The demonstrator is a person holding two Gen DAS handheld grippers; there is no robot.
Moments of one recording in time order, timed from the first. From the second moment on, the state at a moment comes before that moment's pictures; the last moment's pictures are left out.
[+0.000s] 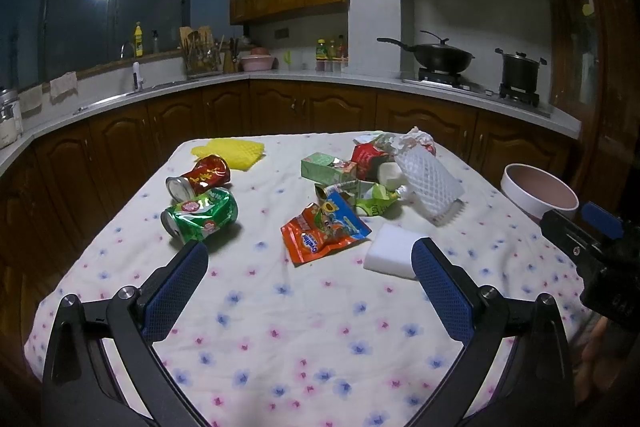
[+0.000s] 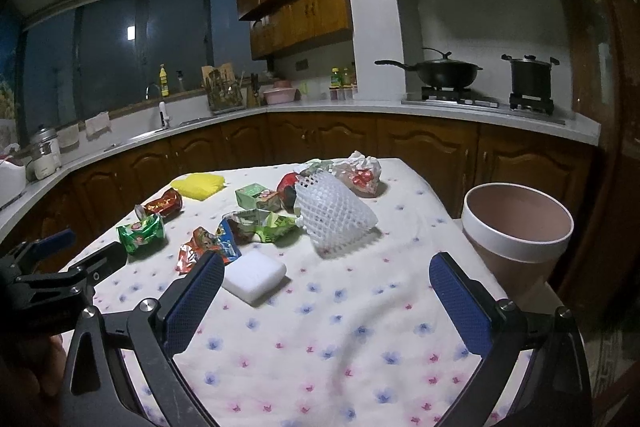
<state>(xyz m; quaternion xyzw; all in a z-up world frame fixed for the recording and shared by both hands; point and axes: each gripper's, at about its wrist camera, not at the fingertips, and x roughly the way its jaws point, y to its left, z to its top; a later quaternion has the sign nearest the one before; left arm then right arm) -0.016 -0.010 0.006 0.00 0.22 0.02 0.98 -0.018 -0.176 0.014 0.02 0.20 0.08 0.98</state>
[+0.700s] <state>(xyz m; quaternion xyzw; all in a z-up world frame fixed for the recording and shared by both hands) -0.020 -0.010 0.006 -0.01 0.22 0.02 0.98 -0.018 -0.179 0.018 0.02 0.20 0.07 0.98</state>
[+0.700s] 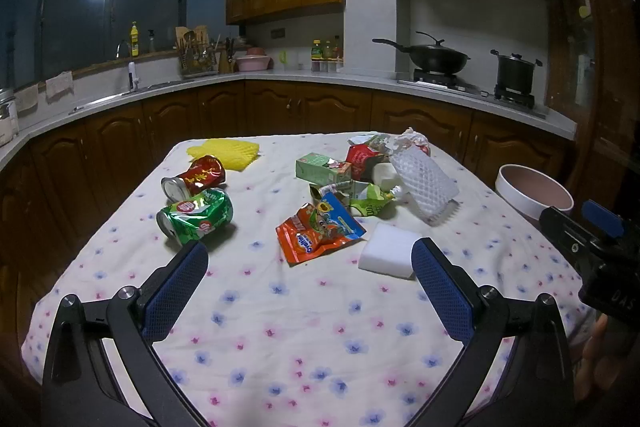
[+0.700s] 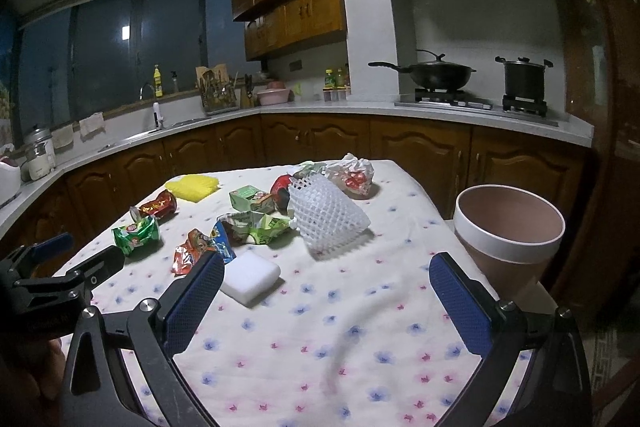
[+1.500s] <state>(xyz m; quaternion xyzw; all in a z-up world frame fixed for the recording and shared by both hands) -0.019 -0.007 0.004 -0.01 0.22 0.01 0.97 -0.018 -0.178 0.017 0.02 0.20 0.07 0.98</state>
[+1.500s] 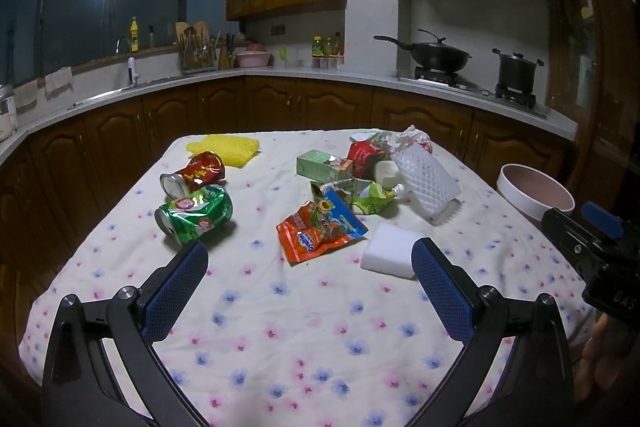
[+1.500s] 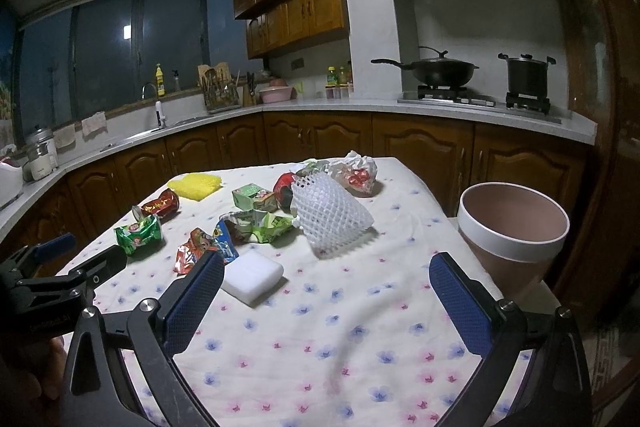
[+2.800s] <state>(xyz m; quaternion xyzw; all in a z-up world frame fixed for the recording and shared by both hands) 0.144 0.020 -0.031 0.02 0.41 -0.04 0.91 0.165 -0.167 -0.004 0.03 0.36 0.13 0.92</state>
